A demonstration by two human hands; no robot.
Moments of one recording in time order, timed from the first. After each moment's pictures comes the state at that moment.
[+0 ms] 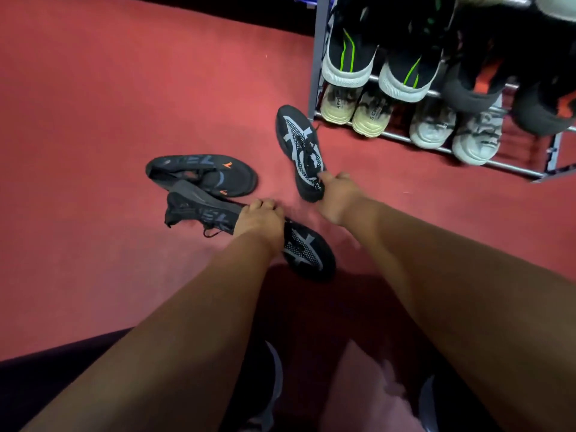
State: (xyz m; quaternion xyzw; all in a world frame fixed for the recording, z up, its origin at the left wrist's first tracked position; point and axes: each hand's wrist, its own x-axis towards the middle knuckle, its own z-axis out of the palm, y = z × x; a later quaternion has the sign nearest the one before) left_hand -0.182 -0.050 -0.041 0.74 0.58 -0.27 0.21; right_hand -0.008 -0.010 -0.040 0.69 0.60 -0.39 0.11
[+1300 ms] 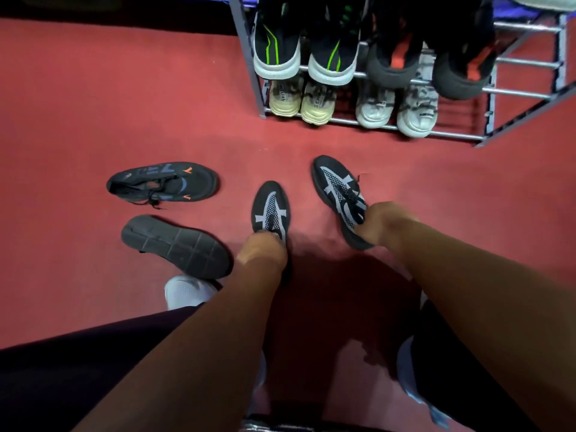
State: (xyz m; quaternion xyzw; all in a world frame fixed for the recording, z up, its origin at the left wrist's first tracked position) left_hand -0.105 -0.117 -0.077 0.53 0.76 -0.20 0.32; right_hand 0.136 -0.112 -0.045 0.76 0.51 -0.34 0.22
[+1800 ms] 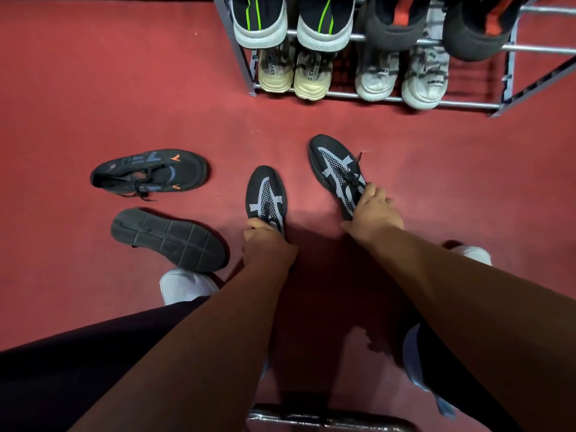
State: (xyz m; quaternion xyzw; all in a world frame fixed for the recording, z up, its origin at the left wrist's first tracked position) left_hand -0.095 -0.138 -0.106 0.50 0.79 -0.14 0.33; right_hand 0.114 -0.134 -0.099 0.81 0.48 -0.31 0.14
